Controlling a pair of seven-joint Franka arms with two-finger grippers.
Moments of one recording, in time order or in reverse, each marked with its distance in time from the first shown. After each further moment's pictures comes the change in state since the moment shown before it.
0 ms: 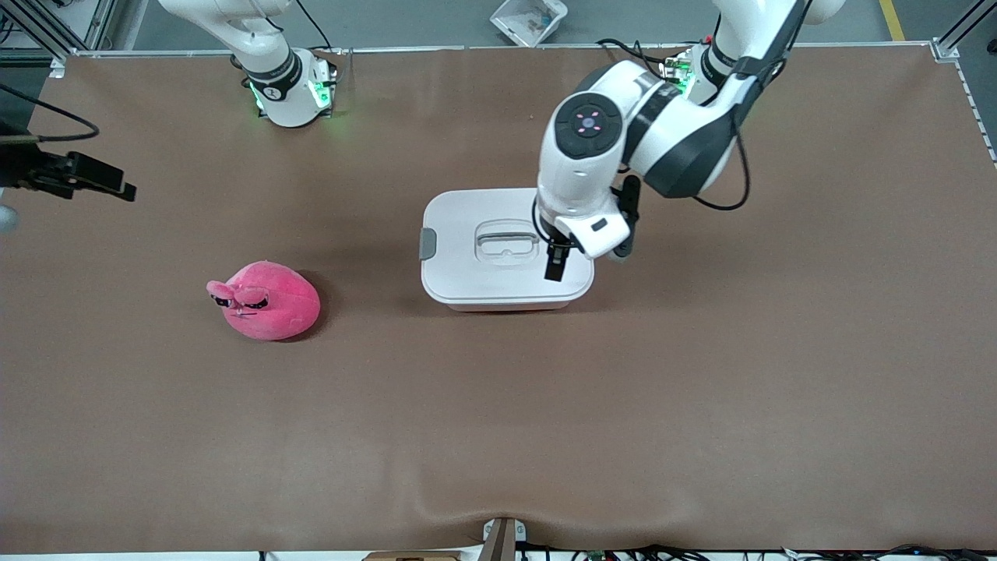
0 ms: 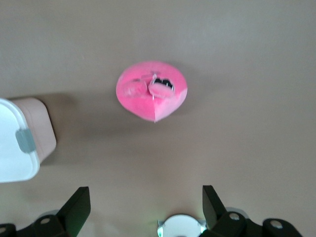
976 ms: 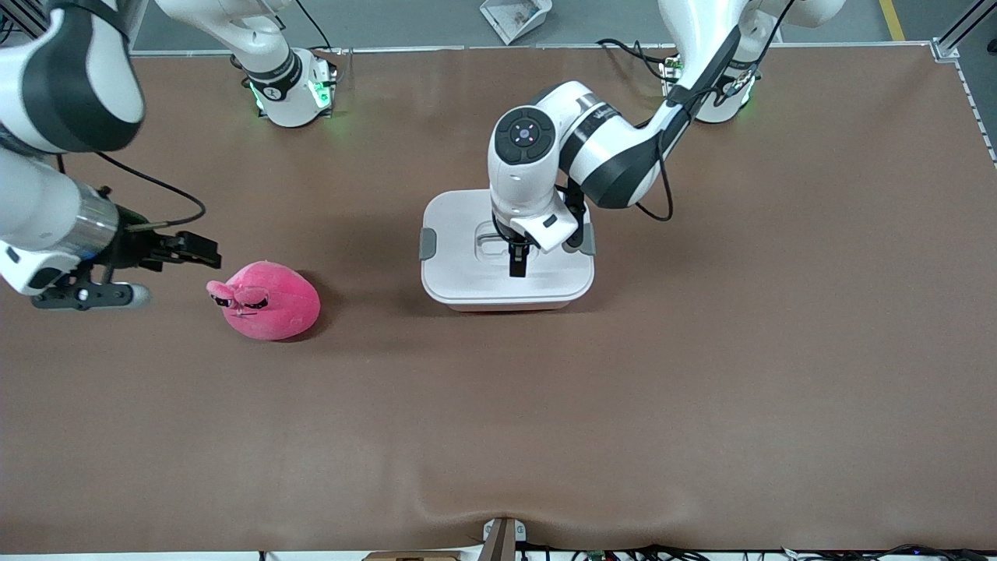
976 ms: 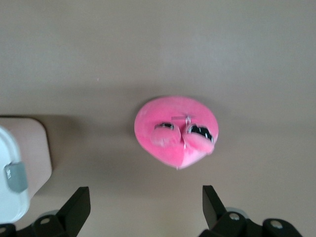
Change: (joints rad) left arm -0.089 0.096 0.000 0.000 0.027 0.101 -0.229; right arm 0.143 0.121 0.005 -0.116 -0.030 0.345 -0.002
